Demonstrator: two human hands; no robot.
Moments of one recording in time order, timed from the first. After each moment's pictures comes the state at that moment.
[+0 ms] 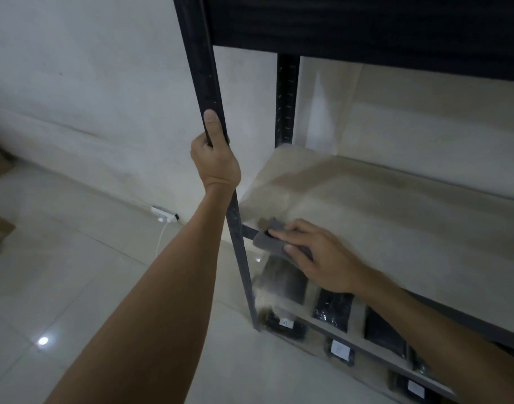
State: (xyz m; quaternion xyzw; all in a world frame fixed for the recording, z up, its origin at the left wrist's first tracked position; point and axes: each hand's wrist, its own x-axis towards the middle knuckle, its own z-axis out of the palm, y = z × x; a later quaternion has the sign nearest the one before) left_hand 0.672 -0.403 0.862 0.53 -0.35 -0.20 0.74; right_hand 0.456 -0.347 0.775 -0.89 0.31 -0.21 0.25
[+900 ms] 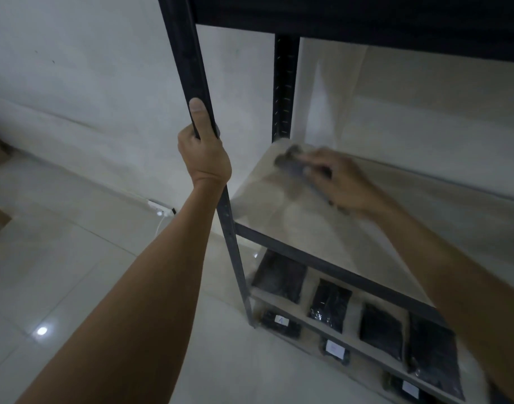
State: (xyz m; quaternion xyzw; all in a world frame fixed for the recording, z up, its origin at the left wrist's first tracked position) left_hand 0.668 -0.404 0.863 0.55 -0.33 -0.19 0.74; right_hand 0.442 -0.463 0.811 -0.84 0.37 -0.28 0.26
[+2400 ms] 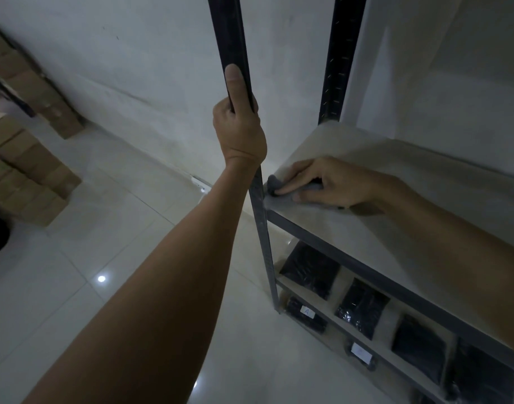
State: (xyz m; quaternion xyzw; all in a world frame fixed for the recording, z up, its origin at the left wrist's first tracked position) left_hand 0.662 -0.401 0.870 0.54 -0.32 -0.19 0.75; right_hand 0.503 -0.478 0.802 -0.93 0.13 -0.04 0.35
